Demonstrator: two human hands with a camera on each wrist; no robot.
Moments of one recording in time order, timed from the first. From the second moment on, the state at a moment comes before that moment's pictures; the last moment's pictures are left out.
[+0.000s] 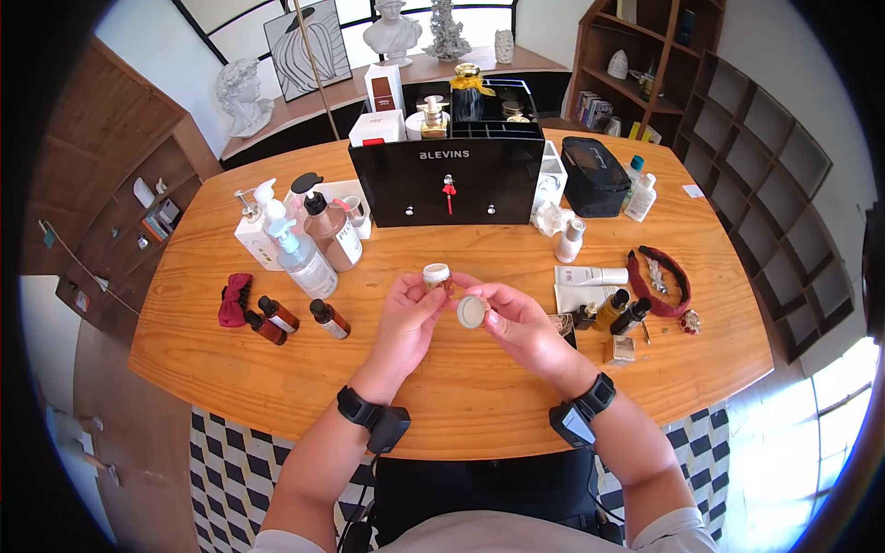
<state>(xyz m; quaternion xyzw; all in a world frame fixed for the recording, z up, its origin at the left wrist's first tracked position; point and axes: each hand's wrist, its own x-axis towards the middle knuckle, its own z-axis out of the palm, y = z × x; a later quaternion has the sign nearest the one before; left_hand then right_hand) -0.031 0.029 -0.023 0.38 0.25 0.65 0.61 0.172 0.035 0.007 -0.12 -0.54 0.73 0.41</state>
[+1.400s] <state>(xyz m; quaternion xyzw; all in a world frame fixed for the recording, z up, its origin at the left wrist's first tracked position) -0.029 0.023 -0.004 0.37 0.21 0.61 0.67 0.175 0.035 0.007 -0.03 -0.42 0.81 0.40</state>
